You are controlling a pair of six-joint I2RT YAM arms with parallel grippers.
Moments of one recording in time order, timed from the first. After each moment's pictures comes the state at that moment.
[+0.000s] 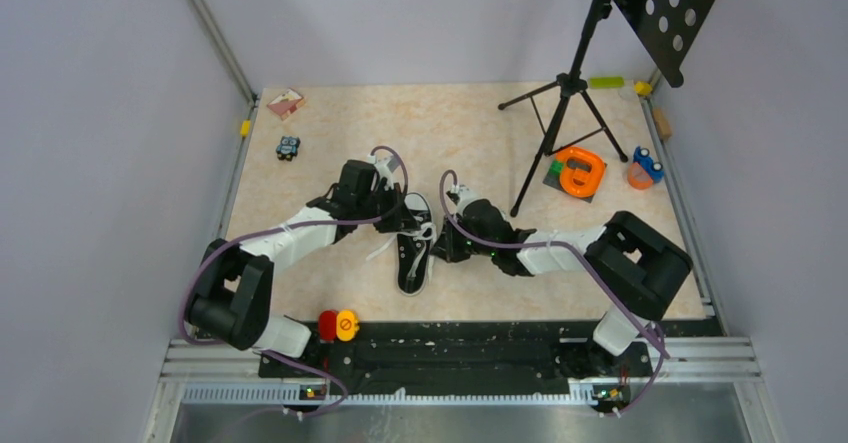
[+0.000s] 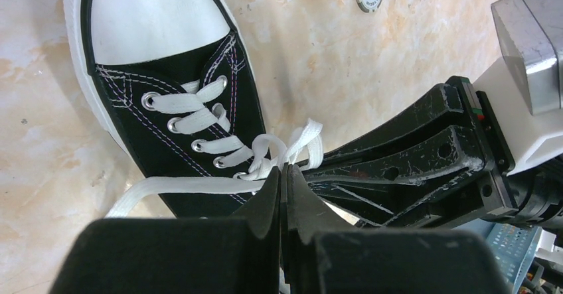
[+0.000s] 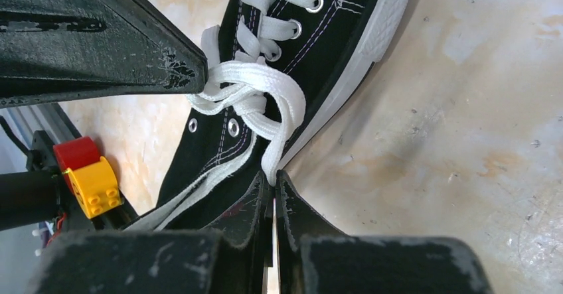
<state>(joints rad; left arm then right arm) -0.43 1.45 0.79 -0.11 0.48 -0.55 0.86 1.66 0.69 0.39 -0.13 0.61</state>
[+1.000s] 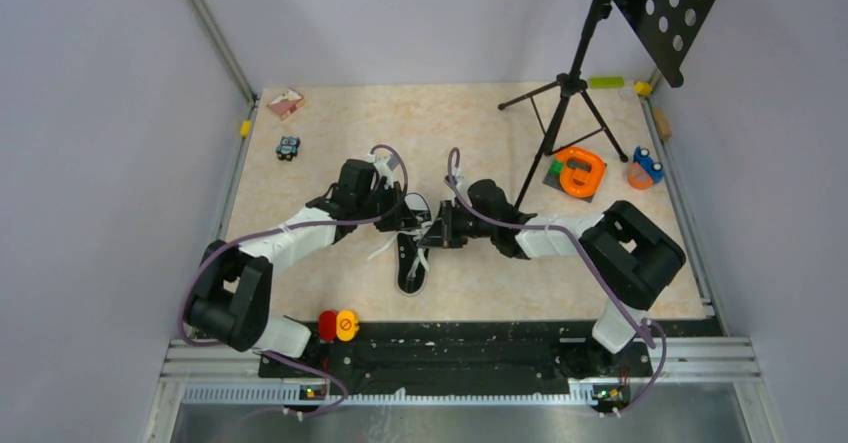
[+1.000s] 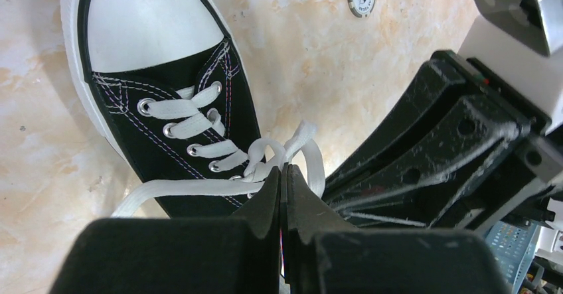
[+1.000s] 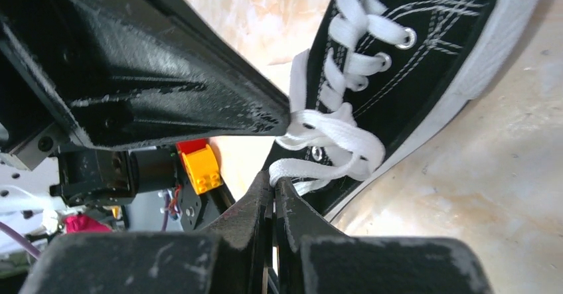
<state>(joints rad) -0.43 1.44 0.79 -0.10 0.48 -0.56 0.77 1.71 0.78 0.43 -0.47 0.77</state>
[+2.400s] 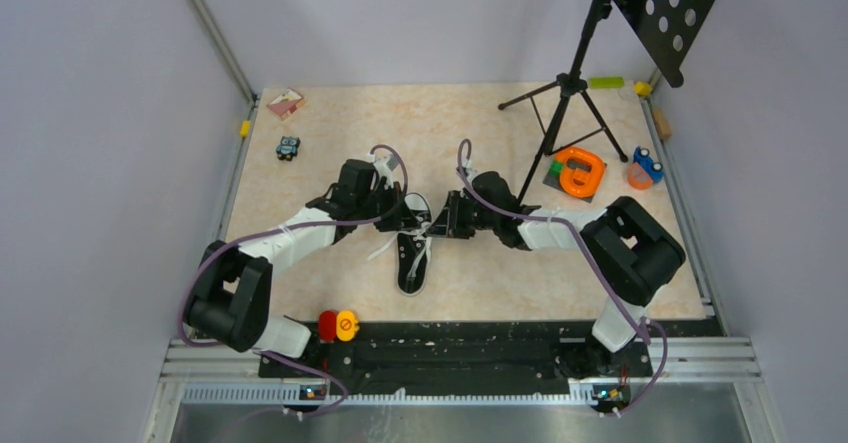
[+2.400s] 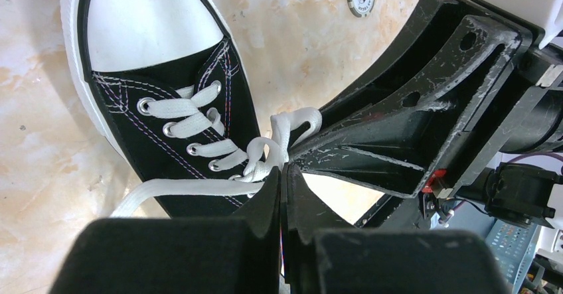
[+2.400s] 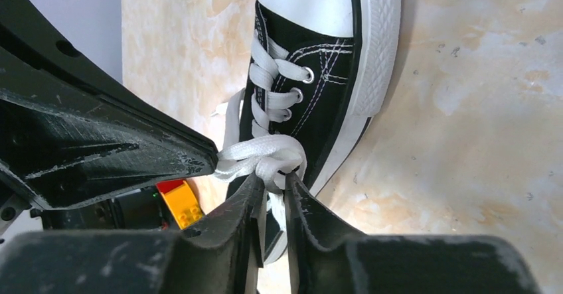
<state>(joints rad) -0.43 1.43 0.79 -0.10 0.48 -0.55 0.70 1.73 0.83 0.33 -0.38 0.81</state>
